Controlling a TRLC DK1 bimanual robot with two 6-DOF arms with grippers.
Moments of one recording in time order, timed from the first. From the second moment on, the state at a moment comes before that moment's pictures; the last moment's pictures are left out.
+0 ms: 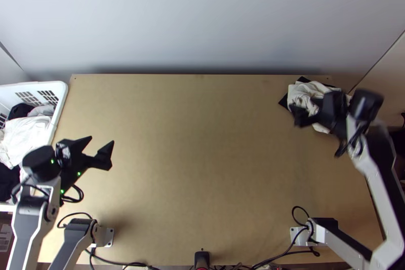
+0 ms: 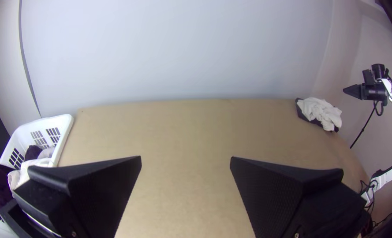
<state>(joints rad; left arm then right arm) 0.00 0.56 0.69 -0.53 0.19 0.02 -0.02 1.12 1.05 -0.46 -0.35 -0.13</state>
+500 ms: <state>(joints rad) 0.02 0.08 0.22 -0.23 -0.02 0.06 0.07 0.72 0.50 -0.20 -0.10 0.00</state>
